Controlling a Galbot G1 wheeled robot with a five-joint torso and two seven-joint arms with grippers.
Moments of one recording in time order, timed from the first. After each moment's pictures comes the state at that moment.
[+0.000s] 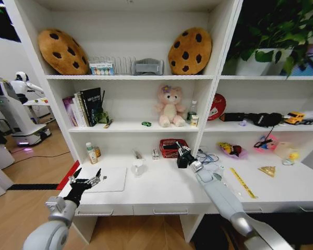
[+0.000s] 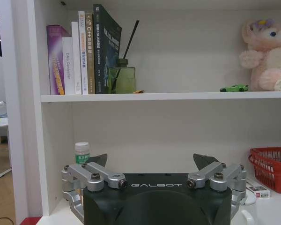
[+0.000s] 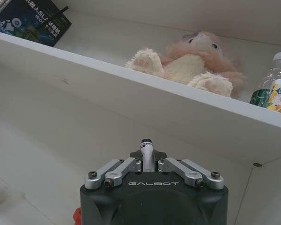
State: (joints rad) left arm 1.58 -1.21 -0.80 -2.20 -0.43 0.22 0.04; right arm -0.52 1.17 0.08 0.87 0.15 0.67 -0.14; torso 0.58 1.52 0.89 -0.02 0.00
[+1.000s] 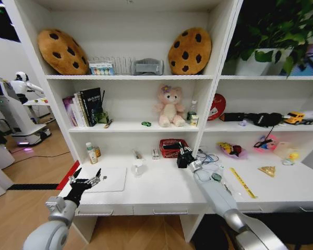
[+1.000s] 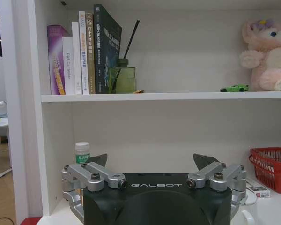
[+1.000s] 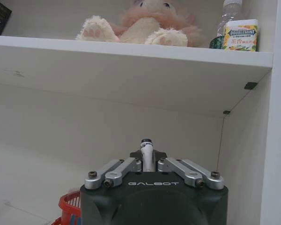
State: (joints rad) left arm 1.58 -1.21 -0.80 -2.20 -0.43 0.22 0.04; right arm -0.50 1.19 0.08 0.78 0.38 0.60 -0.16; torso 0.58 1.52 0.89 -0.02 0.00
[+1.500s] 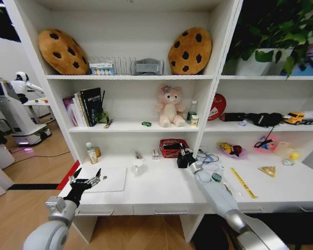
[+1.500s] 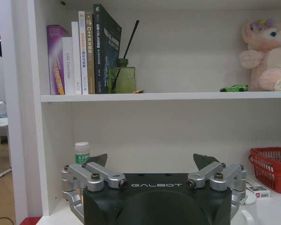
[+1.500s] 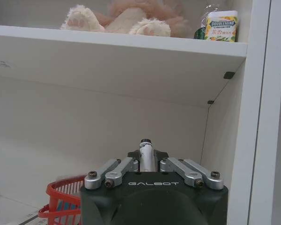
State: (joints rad) left arm 1.58 -1.21 -0.80 -2.20 -0.43 0.22 0.04; right arm -0.52 1.15 0.06 0.80 0.42 0.57 -0.13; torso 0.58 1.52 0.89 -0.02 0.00
